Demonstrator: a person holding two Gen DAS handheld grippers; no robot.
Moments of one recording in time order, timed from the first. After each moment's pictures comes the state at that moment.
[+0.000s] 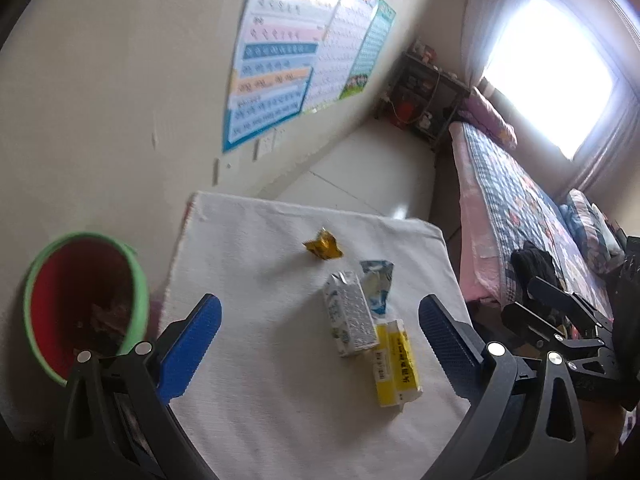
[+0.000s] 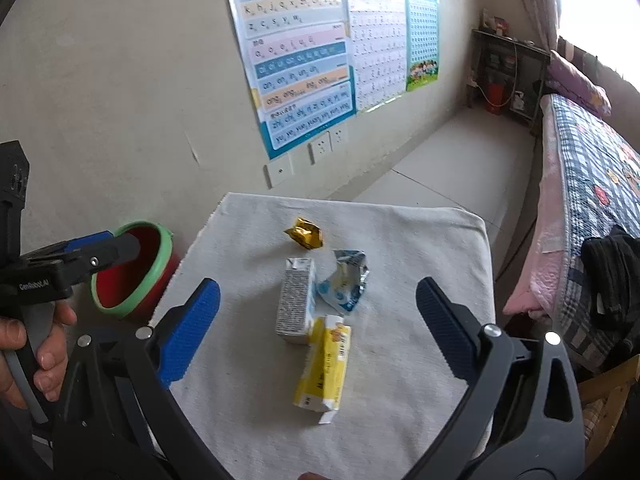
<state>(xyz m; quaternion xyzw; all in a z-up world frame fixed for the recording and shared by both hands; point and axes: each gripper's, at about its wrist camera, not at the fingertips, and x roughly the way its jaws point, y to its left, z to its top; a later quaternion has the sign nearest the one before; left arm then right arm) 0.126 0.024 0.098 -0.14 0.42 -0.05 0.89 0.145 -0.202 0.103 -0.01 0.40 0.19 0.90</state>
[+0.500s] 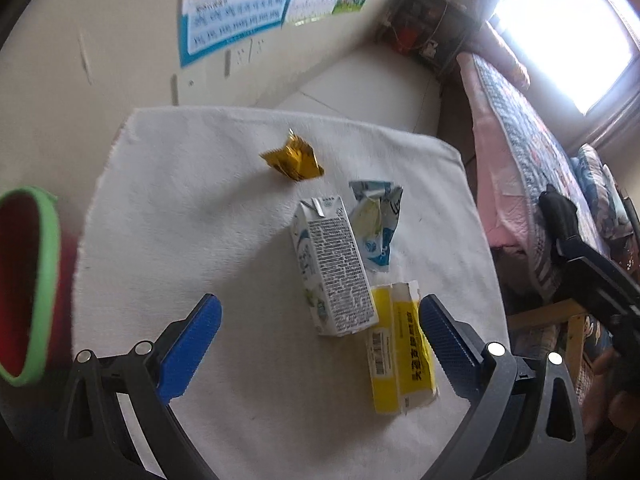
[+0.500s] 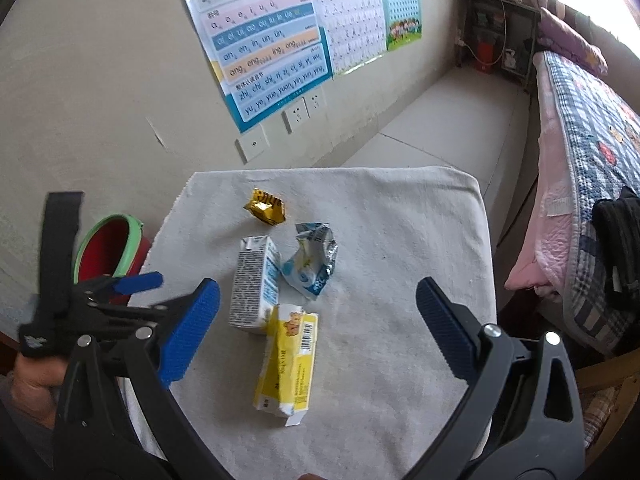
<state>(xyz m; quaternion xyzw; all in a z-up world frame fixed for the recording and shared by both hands) 0.194 -0.036 -0.011 -0.13 0.54 -0.07 0.83 0.191 -0.237 0.054 0.02 0.46 0.17 0.87</state>
